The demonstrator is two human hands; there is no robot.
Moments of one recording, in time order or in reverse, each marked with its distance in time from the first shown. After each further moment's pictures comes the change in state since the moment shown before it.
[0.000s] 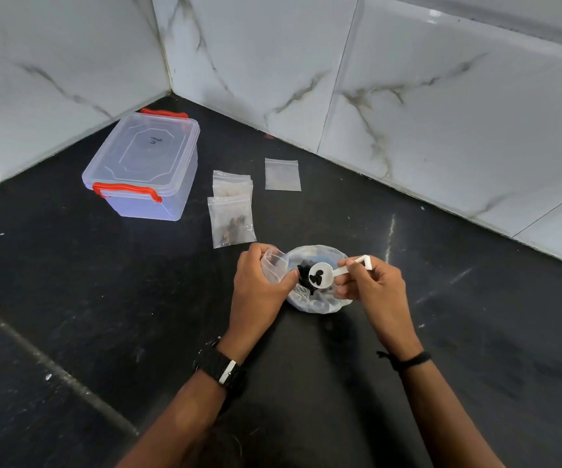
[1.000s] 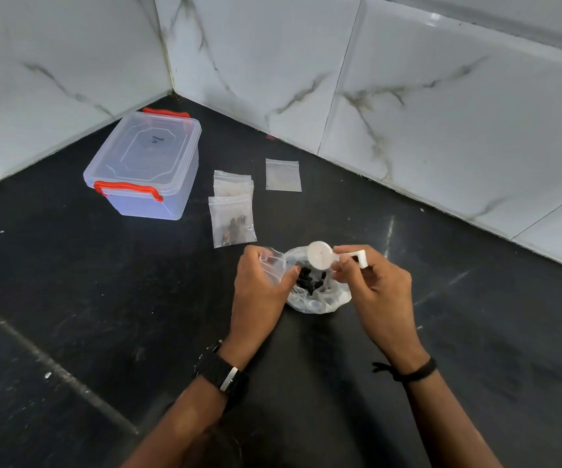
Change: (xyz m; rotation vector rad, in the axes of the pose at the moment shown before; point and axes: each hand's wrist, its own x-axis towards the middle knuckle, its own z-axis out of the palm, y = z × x) left_hand -0.005 0.002 -0.001 0.006 0.034 -0.027; right_hand -0.019 -0.020 0.004 -0.223 0.004 -0.488
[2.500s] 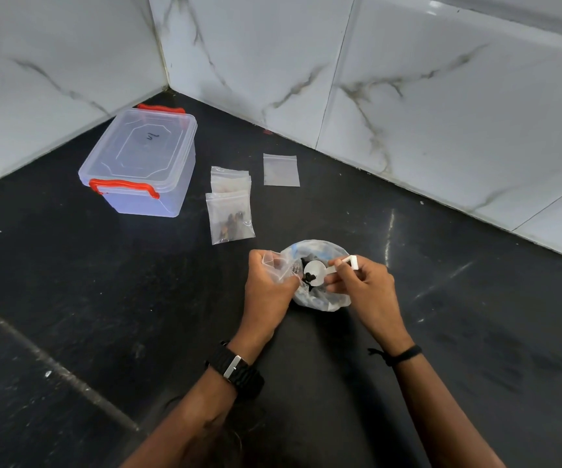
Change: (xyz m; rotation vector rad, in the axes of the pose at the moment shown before) left_hand -0.003 -0.008 0.019 -0.325 -0.092 -0.229; right_hand 0.004 0.031 0.010 0.095 -0.069 0.442
